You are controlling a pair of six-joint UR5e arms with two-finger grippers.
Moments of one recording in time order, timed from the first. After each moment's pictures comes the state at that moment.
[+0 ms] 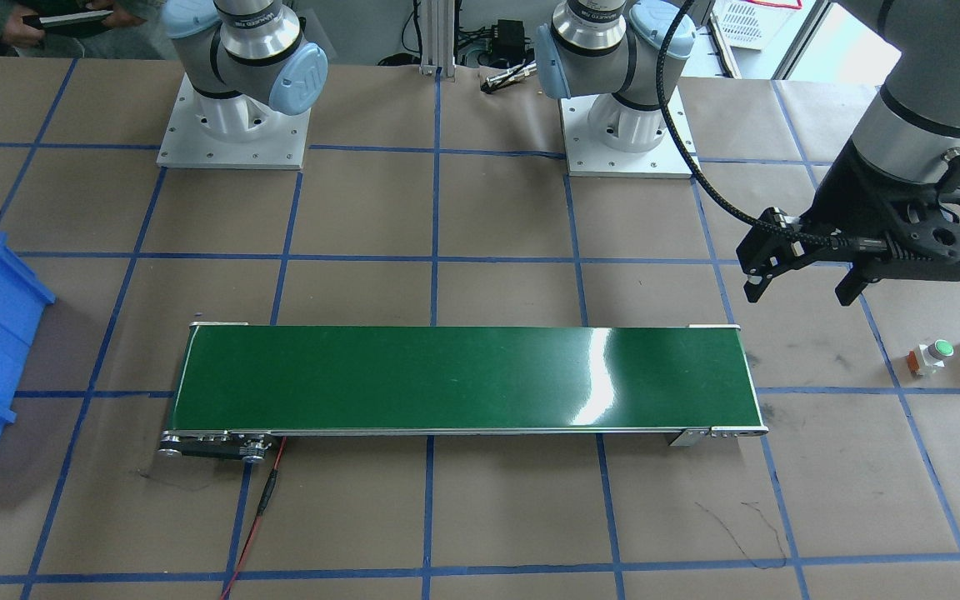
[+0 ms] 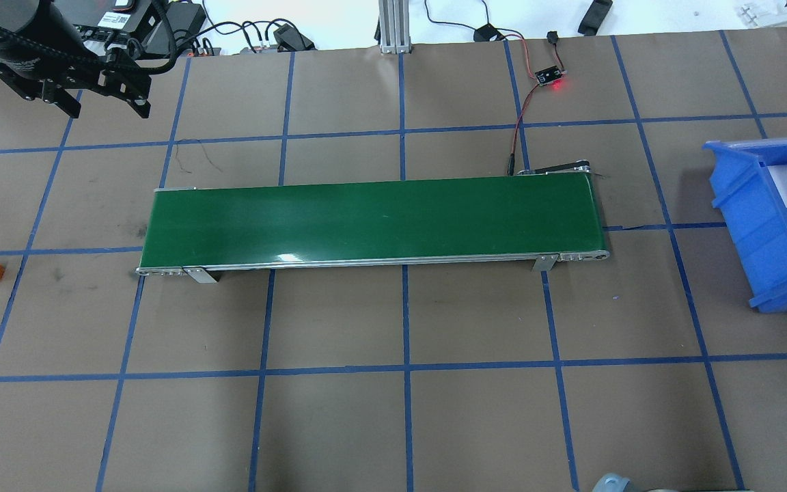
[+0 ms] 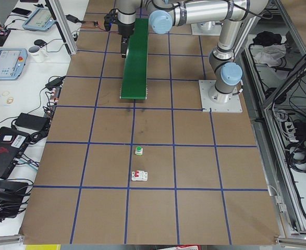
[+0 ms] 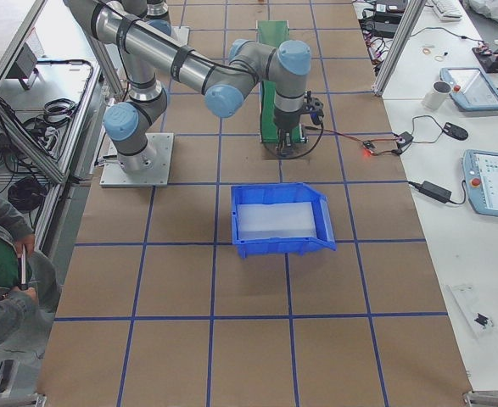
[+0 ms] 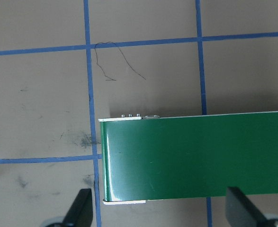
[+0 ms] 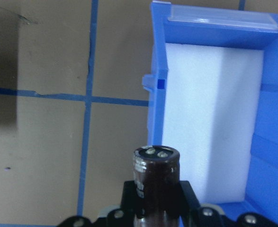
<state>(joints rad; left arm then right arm) -1.37 -1.66 -1.50 -1.41 1.56 0.24 0.99 -1.47 1.70 -1.85 -1.65 -0.69</state>
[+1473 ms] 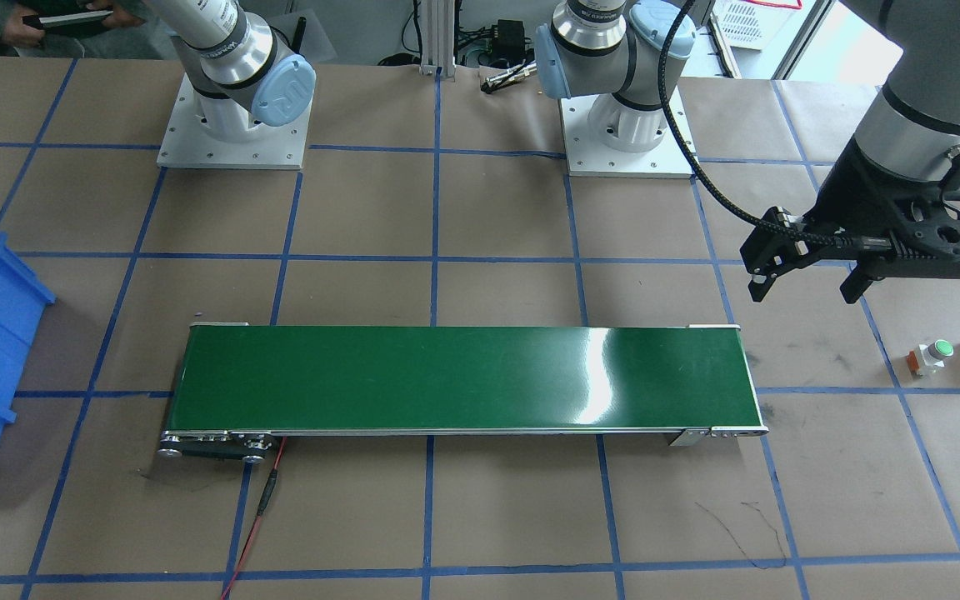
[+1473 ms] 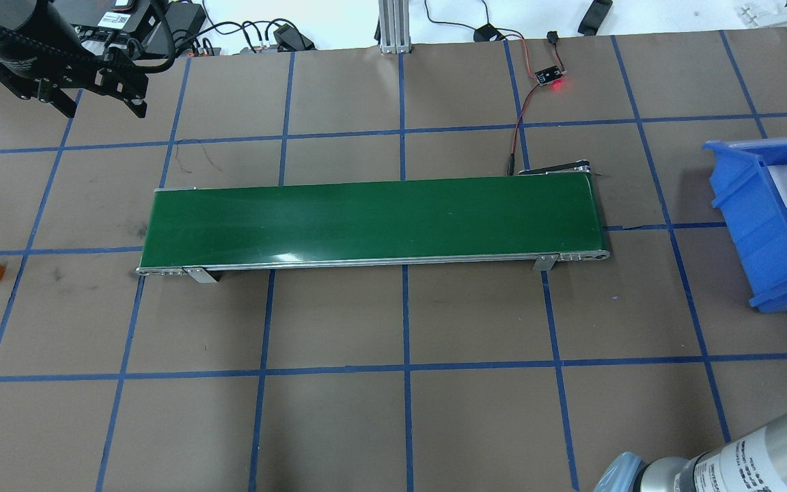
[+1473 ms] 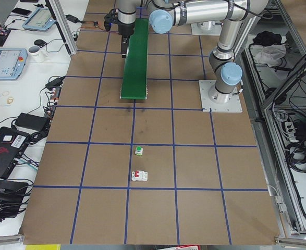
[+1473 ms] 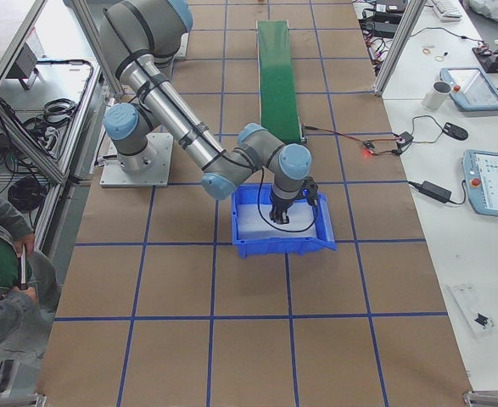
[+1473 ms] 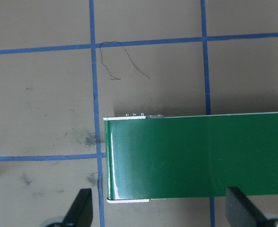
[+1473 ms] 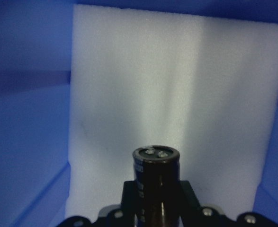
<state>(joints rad) -1.37 -1.66 -1.50 -1.41 1.58 0.24 0.83 -1.17 1.70 -2.06 -1.55 -0.89</state>
